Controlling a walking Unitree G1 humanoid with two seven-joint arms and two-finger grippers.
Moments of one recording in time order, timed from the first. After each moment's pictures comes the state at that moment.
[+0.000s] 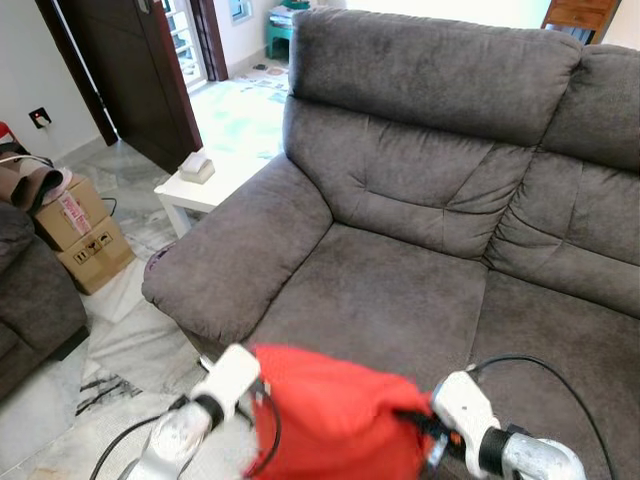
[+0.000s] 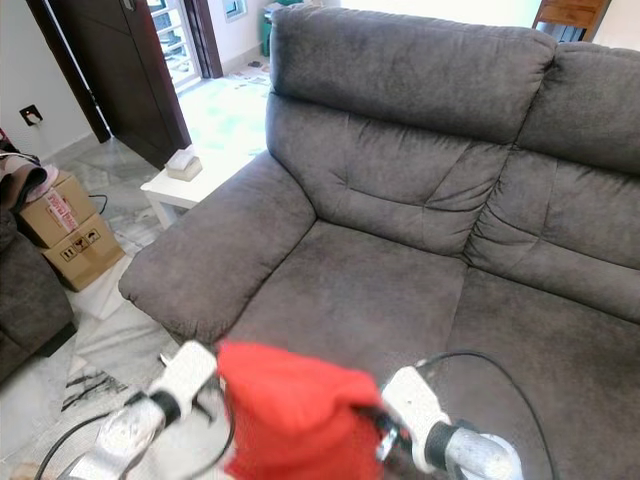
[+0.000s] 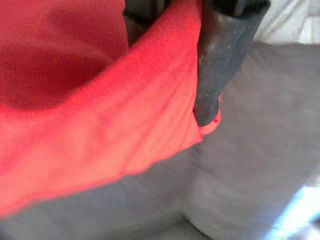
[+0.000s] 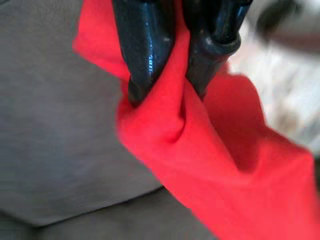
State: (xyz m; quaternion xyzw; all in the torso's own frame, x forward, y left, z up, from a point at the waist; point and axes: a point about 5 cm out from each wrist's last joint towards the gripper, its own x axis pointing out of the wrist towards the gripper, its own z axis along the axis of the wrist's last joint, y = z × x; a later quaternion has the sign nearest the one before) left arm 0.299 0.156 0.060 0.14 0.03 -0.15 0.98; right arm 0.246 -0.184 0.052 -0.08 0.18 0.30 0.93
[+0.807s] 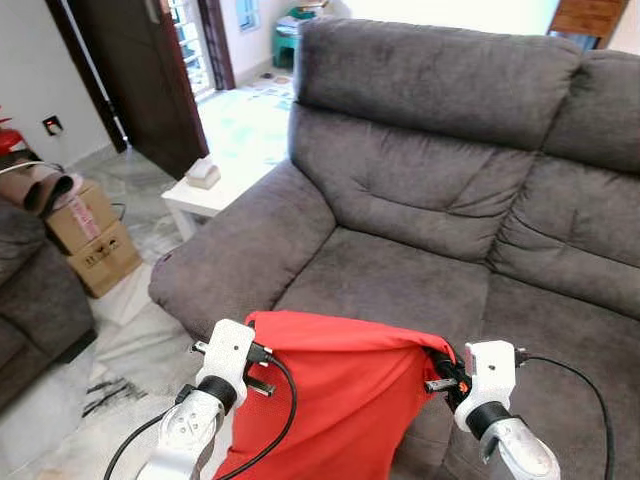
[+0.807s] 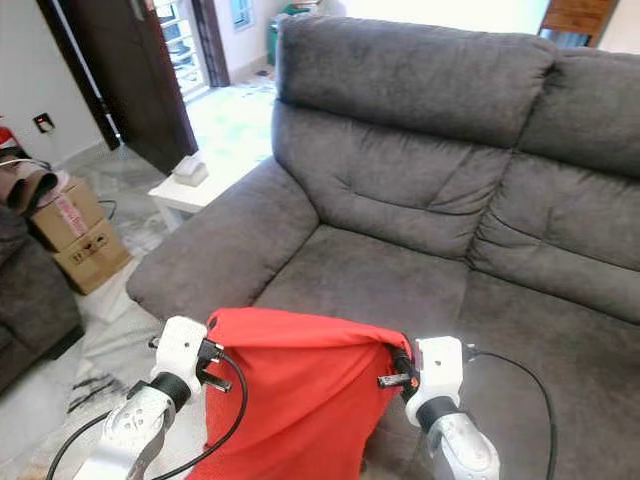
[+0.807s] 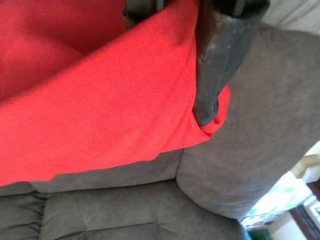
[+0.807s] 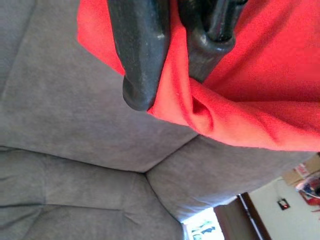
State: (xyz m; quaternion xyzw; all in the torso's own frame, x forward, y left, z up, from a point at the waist) left arm 0.280 0.142 0.081 0.07 0.01 -0.14 0.99; right arm 0.267 -0.187 0.064 0.02 0.10 0.12 0.99
